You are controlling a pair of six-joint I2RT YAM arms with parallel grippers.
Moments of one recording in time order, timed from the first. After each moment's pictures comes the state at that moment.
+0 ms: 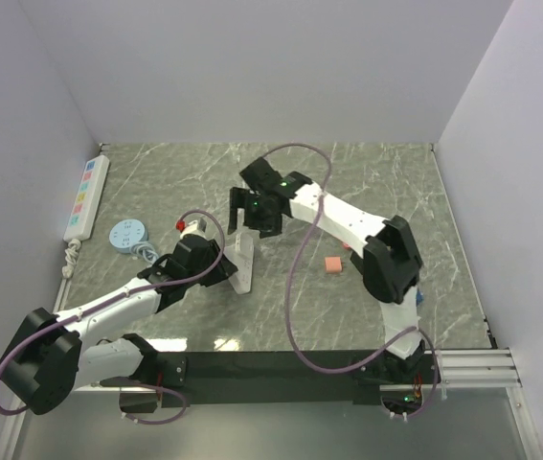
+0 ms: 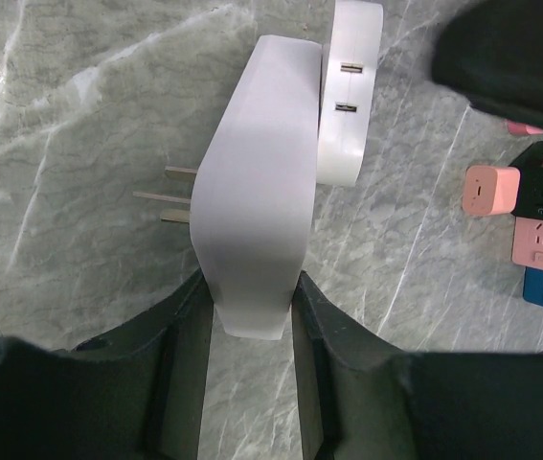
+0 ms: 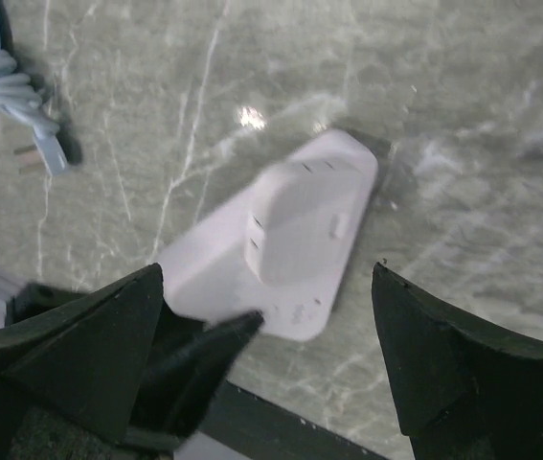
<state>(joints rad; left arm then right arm) -0.62 1.12 0.49 -0.06 -0.05 -0.90 0.75 1.95 1.70 -0.75 -0.11 0.75</state>
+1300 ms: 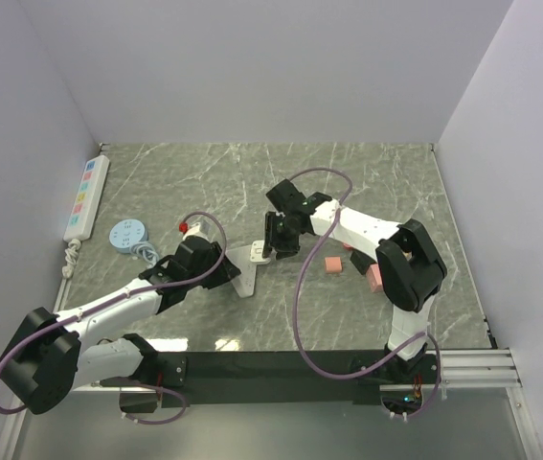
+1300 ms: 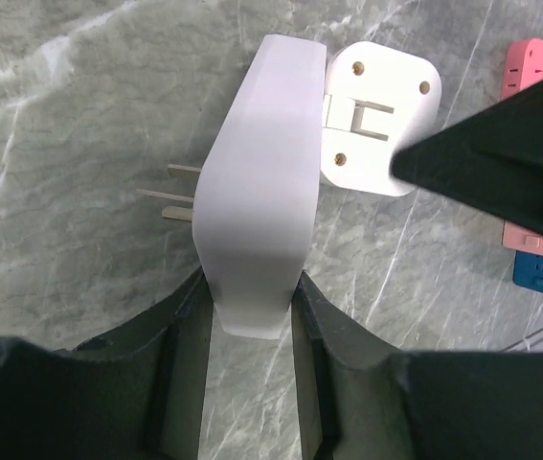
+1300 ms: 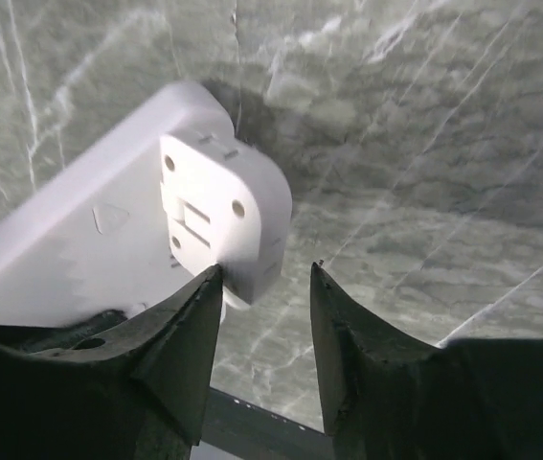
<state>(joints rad) -0.64 1.12 0.49 -0.07 -0.03 -0.93 0.70 1.85 1.38 -0.65 -0.13 0.75</state>
